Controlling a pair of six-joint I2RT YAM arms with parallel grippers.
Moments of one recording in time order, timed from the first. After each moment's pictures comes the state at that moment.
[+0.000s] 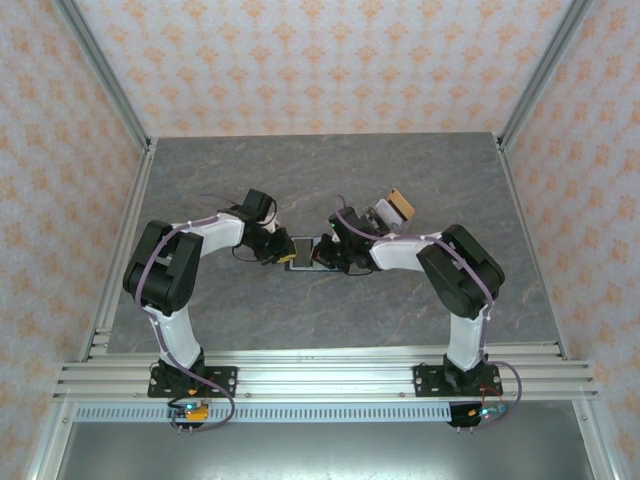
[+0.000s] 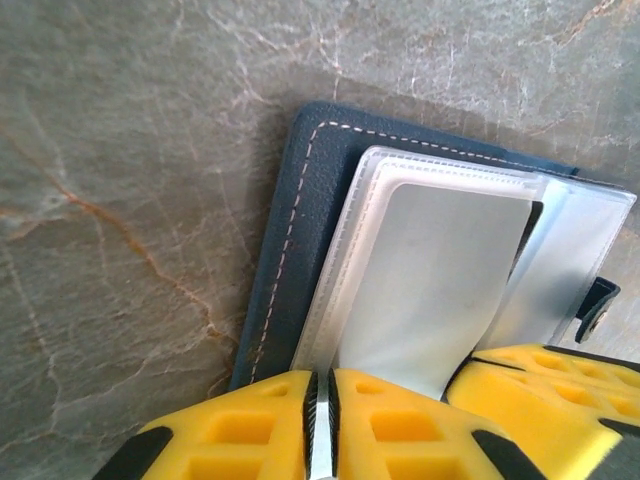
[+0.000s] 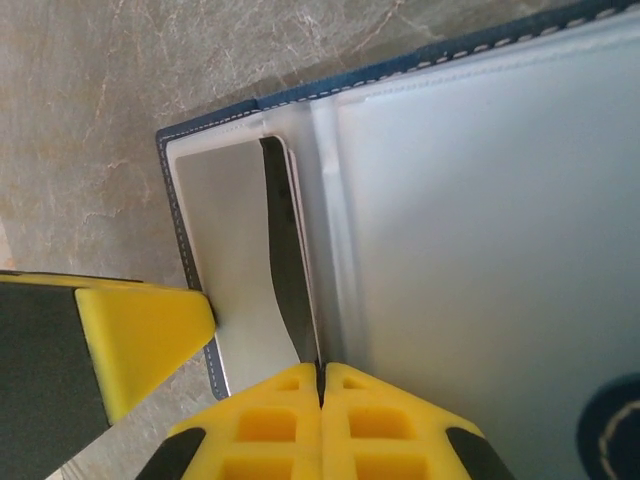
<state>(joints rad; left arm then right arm) -0.29 1.84 1.05 -0.43 0.50 -0.71 0.68 1.88 1.00 0.03 -0.33 1.01</state>
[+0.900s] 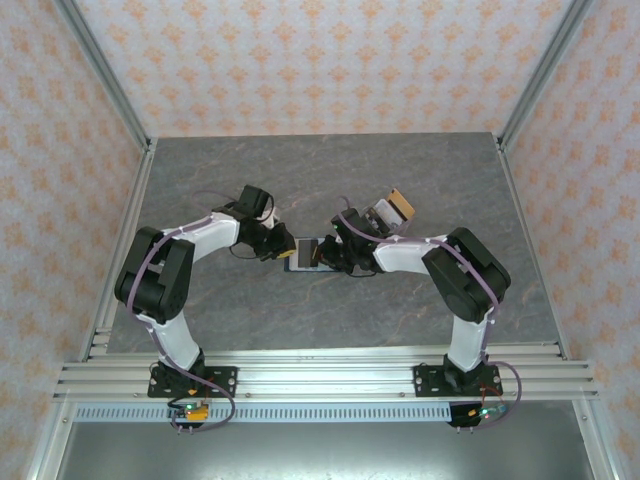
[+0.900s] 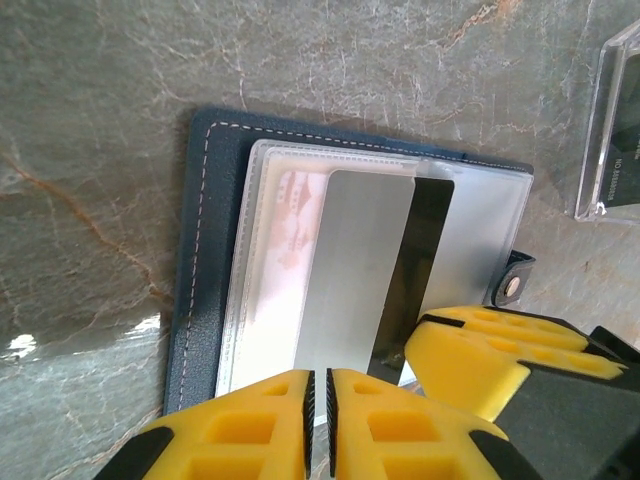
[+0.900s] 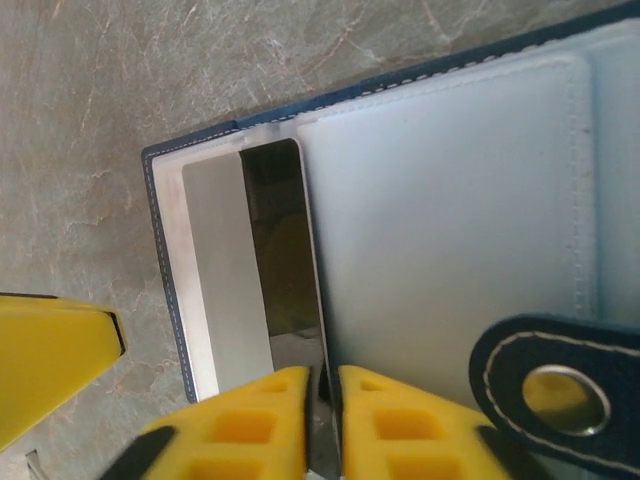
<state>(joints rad) -0.29 1.77 1.04 -0.43 0.53 -0.70 0.68 1.85 0.97 0.01 -0.29 1.01</state>
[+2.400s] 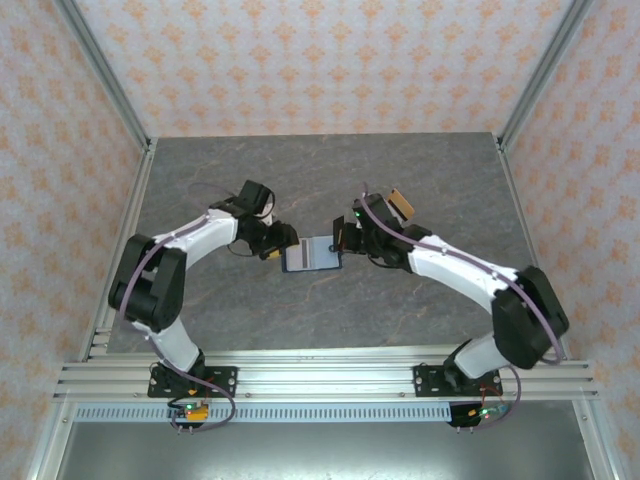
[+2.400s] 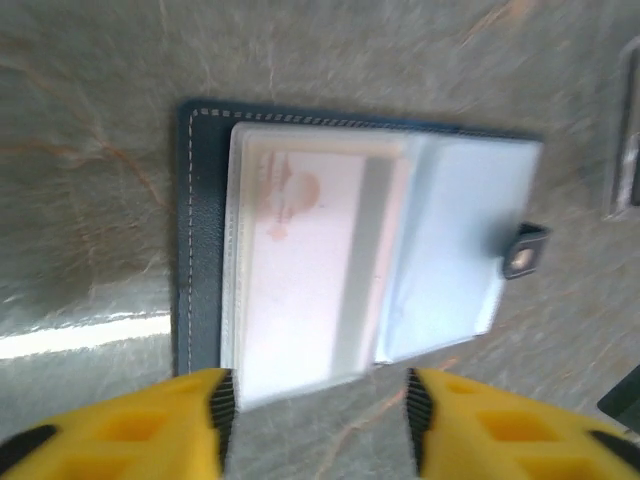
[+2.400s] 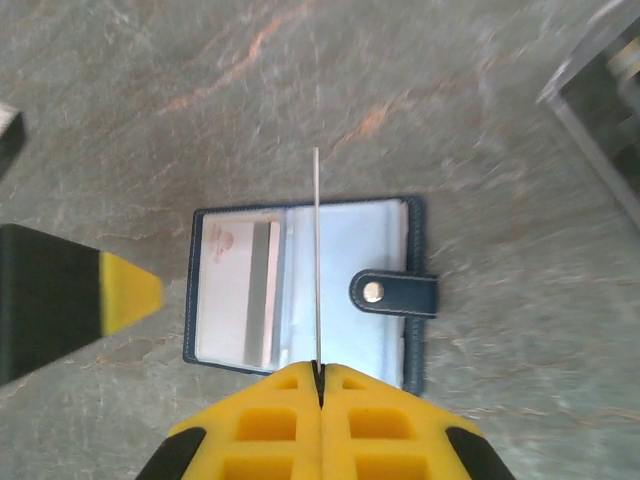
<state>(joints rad) -0.31 1.68 1.10 -0.58 0.40 -0.69 0.66 1.44 0.99 -0.35 -0.01 0.65</state>
